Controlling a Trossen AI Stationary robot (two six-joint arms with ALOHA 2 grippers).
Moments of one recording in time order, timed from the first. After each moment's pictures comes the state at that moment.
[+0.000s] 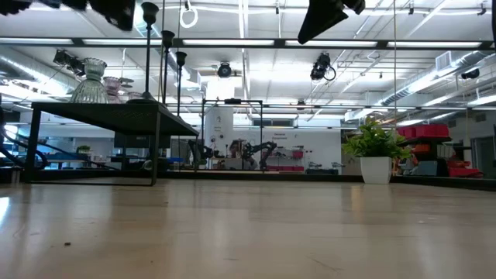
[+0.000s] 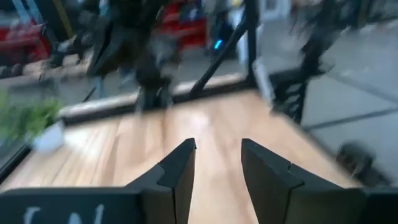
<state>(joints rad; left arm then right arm) -0.48 0.81 0.43 0.31 -0.33 0.10 0.31 1.60 1.43 -0.90 0.88 0.49</state>
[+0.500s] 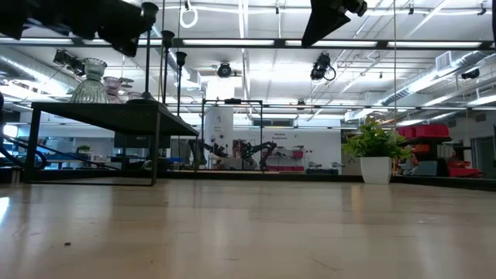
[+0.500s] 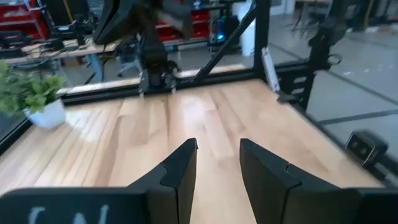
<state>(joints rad) -0.34 0.80 0.34 0.34 -0.20 0.04 0.30 1.60 1.43 -0.94 0.88 0.52</state>
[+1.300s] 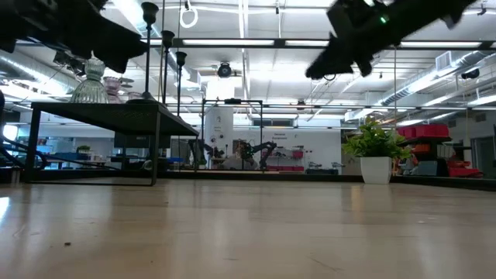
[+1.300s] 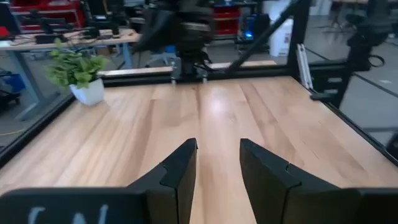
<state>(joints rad) -0.25 0.62 0.25 0.24 -0.24 0.01 0.16 1.26 0.70 0.11 0.67 0.23</state>
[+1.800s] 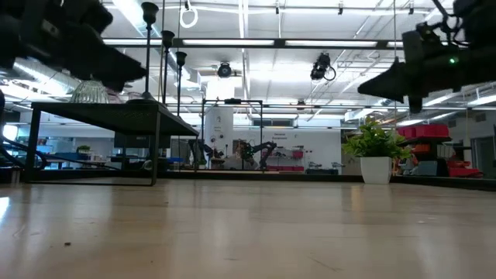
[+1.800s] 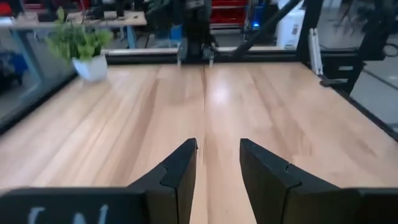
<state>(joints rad) -0.21 0.65 0.18 0.30 -0.22 -0.02 0.12 0.75 0.08 0.62 0.66 0.22</state>
